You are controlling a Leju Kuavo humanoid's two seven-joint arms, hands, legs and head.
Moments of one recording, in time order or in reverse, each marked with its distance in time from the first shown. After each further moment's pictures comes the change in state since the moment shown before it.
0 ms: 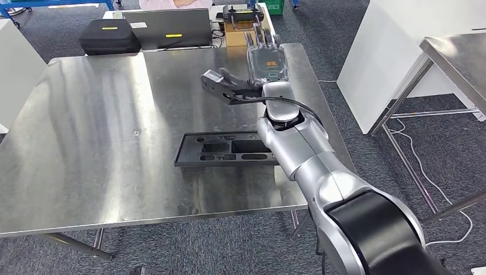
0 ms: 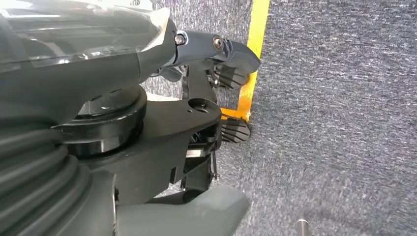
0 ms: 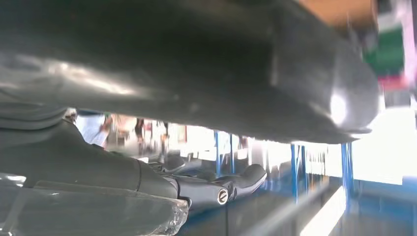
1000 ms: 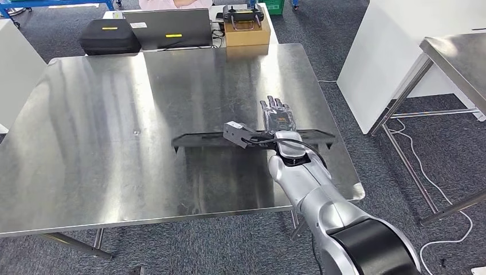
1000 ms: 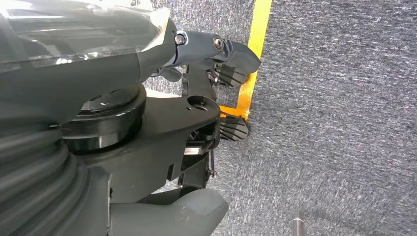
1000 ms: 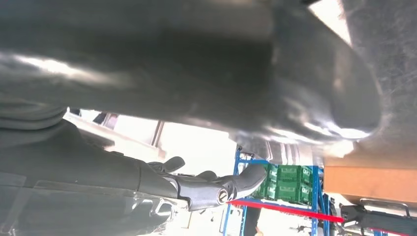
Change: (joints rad) left arm -0.003 -0.005 0.000 0.000 0.028 0.009 0.003; right arm 0.194 -0.050 -0.087 0.083 -0.077 0.146 -0.030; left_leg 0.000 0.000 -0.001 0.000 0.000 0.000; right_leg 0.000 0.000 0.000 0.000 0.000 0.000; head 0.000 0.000
